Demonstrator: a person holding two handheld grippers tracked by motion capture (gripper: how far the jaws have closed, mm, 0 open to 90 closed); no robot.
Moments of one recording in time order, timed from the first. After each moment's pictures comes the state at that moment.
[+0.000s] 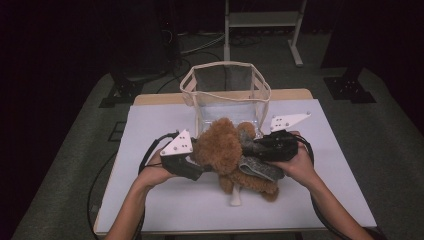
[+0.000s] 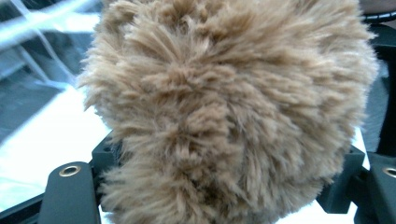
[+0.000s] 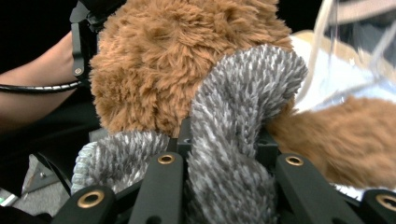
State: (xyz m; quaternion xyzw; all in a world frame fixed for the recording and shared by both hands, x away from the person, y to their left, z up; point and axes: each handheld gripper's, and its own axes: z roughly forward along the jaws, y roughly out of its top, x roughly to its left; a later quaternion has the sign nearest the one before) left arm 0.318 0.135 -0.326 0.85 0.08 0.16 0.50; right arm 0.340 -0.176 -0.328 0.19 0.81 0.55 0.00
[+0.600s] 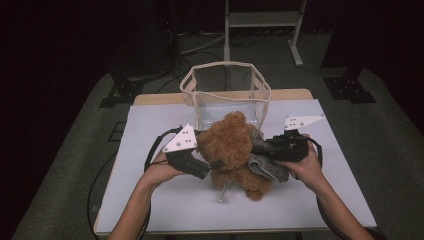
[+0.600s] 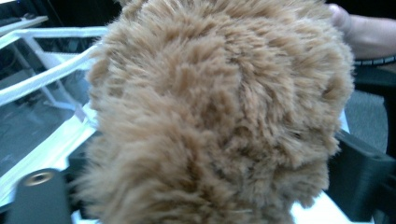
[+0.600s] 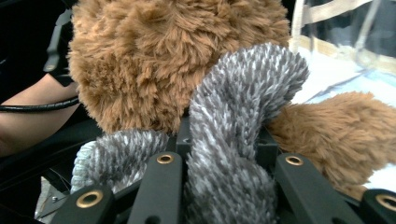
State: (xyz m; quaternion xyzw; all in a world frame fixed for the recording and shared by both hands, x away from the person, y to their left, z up) left arm 0.317 0.107 -0.320 0.81 0.09 0.16 0.55; right arm 0.339 -0.207 -0.338 0.23 0.78 0.58 -0.01
